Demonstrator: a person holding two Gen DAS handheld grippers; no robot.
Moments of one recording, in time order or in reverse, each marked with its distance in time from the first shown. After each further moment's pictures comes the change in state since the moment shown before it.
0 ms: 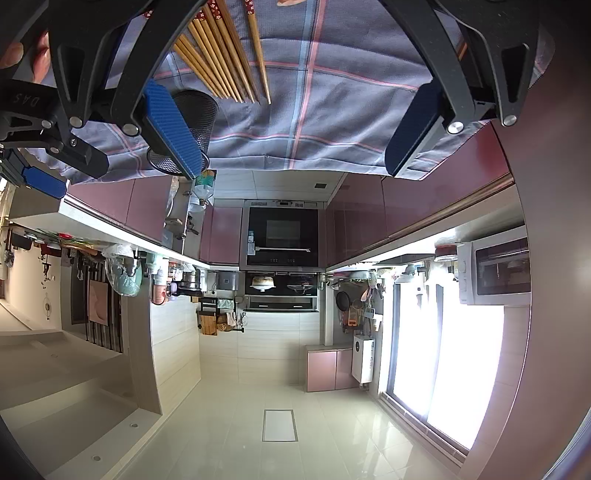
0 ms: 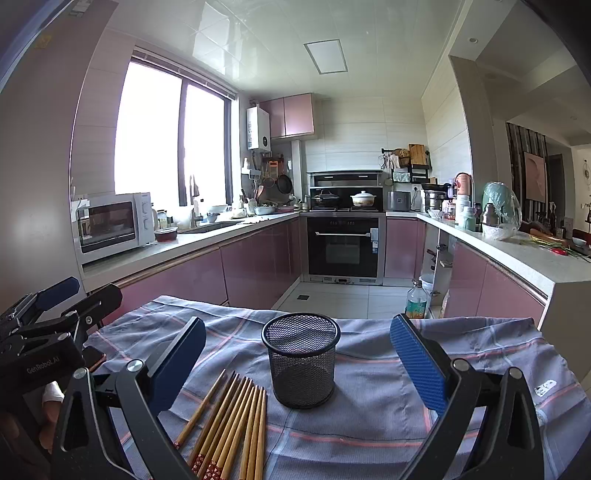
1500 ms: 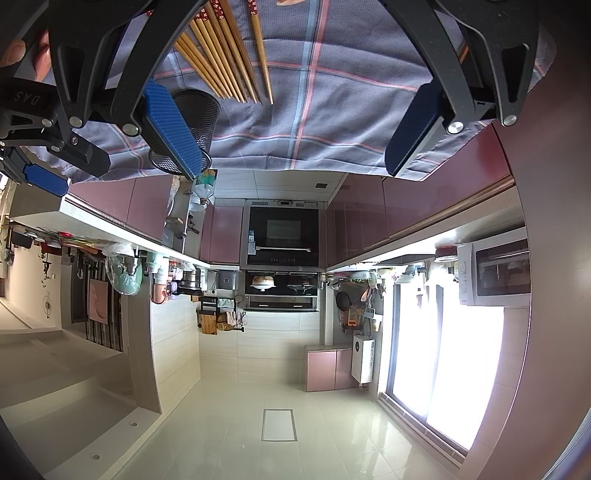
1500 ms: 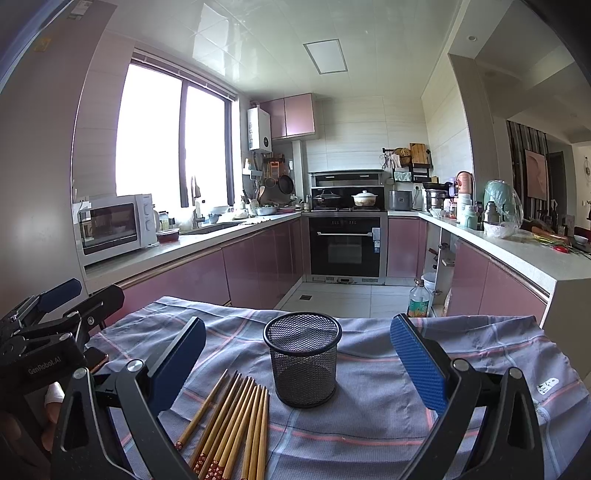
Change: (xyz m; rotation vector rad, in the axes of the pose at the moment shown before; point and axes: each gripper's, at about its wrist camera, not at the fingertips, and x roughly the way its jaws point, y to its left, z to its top) left arm -0.002 -0.002 0.002 -0.006 -0.002 -0.002; right arm 0.000 -0.003 -0.004 0.006 -0.002 0.010
